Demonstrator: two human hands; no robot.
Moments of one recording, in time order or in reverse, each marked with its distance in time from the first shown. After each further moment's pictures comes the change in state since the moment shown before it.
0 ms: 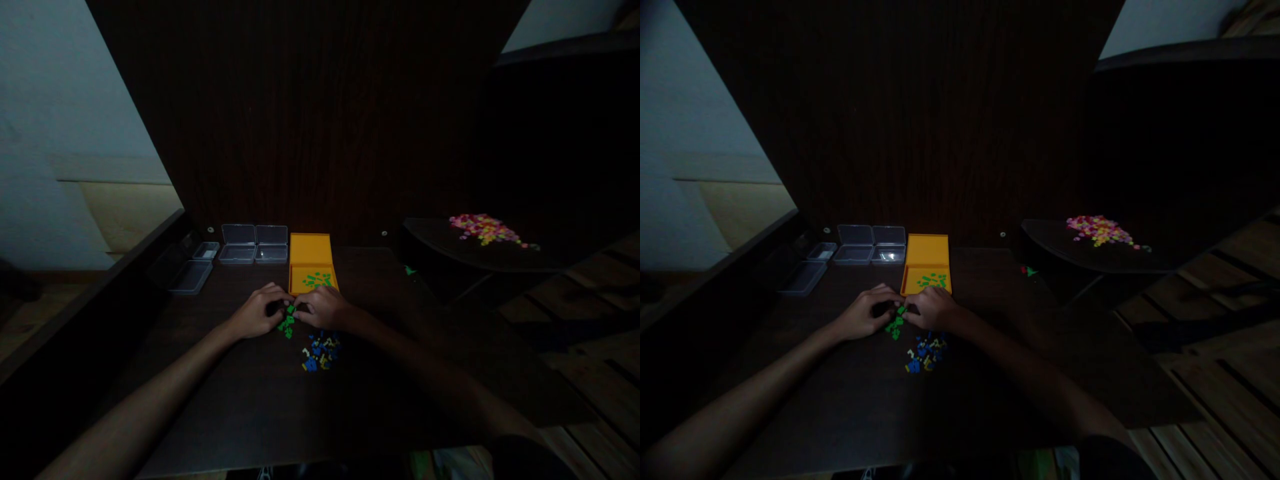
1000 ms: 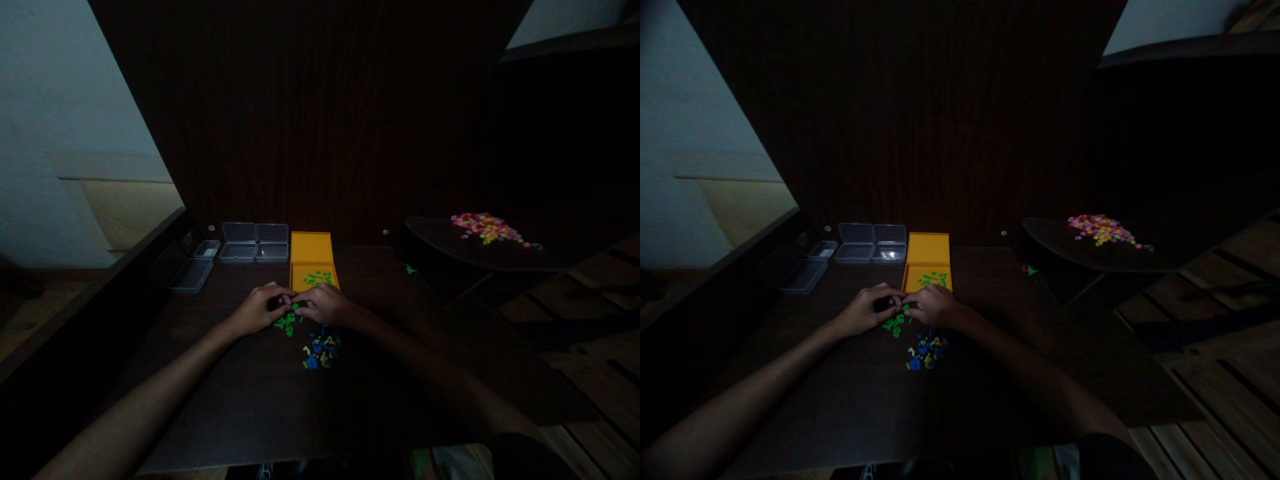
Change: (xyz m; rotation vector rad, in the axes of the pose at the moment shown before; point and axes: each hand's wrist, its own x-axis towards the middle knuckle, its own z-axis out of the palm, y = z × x) left_hand 0.001 -0.005 0.004 -0.087 0.067 -0.022; right_hand 0.003 0.008 0.003 0.138 0.008 -0.028
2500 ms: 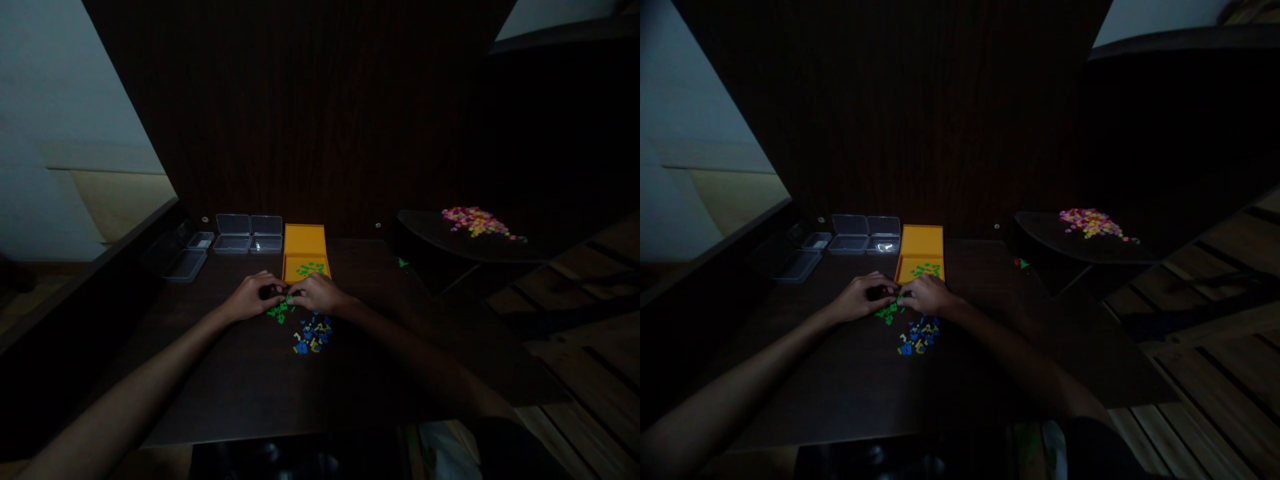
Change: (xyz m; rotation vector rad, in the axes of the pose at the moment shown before) left_hand 0.002 0.002 -0.002 0.051 -0.008 0.010; right_hand -0.002 0.000 0.002 -0.030 0.022 0.000
